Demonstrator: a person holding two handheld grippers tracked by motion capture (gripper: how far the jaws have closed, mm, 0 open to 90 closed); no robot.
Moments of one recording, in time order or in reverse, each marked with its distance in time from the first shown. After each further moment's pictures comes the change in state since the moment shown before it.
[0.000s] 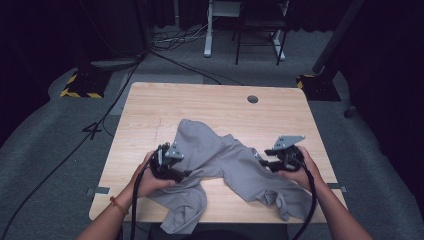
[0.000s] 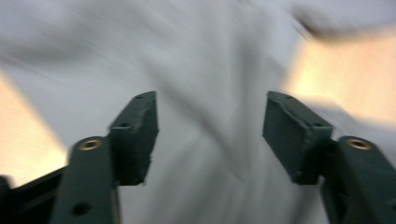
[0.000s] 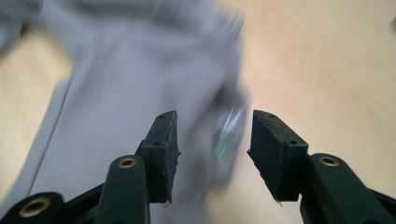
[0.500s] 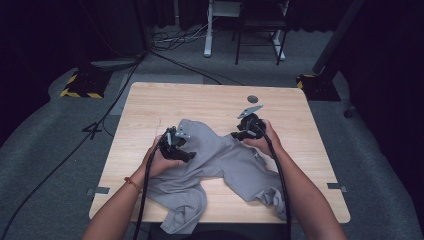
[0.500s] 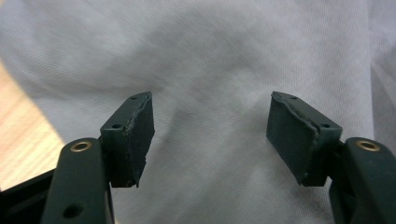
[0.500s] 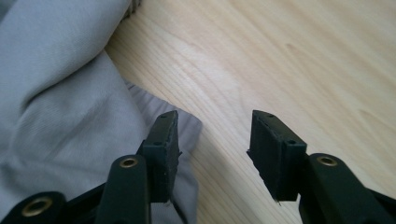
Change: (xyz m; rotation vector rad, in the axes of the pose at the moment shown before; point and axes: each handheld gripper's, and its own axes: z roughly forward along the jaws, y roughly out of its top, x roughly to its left) left arm 0.039 0.016 0.051 0.044 0.030 -0.031; right arm -0.045 0.079 0.120 0.073 -0.003 0.064
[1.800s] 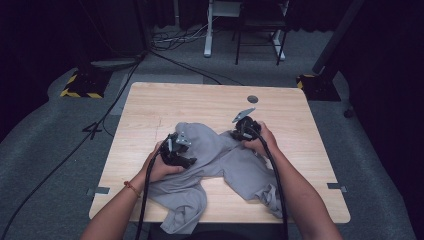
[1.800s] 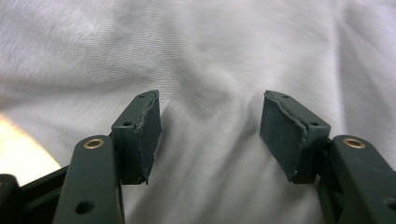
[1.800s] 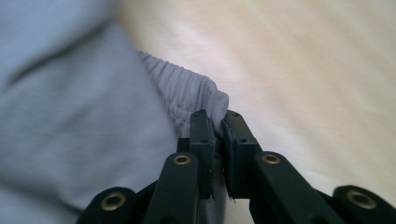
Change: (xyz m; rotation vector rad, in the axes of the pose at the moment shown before) left arm -0.013 -0.011 0.002 0.019 -0.045 0.028; right arm 0.004 0.000 0.012 0.056 -0.028 -0.072
